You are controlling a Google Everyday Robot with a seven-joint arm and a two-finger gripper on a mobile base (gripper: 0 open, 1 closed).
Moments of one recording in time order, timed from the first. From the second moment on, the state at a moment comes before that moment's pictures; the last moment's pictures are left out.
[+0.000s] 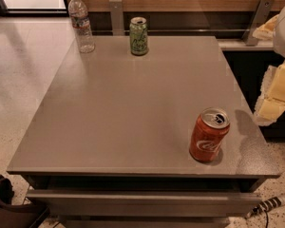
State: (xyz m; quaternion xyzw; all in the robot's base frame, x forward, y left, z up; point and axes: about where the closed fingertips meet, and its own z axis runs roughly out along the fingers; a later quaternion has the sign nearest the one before) arm 0.438 -0.214 0.986 -0.60 0.78 -0.05 0.17
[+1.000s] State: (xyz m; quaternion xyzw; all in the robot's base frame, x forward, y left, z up) arm 0.429 -0.227 0.957 -0.59 0.76 0.03 0.25
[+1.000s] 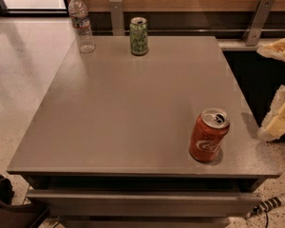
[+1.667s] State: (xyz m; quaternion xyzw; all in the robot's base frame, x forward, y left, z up) arm 0.420 -0.226 0.898 -0.56 0.70 0.17 0.41
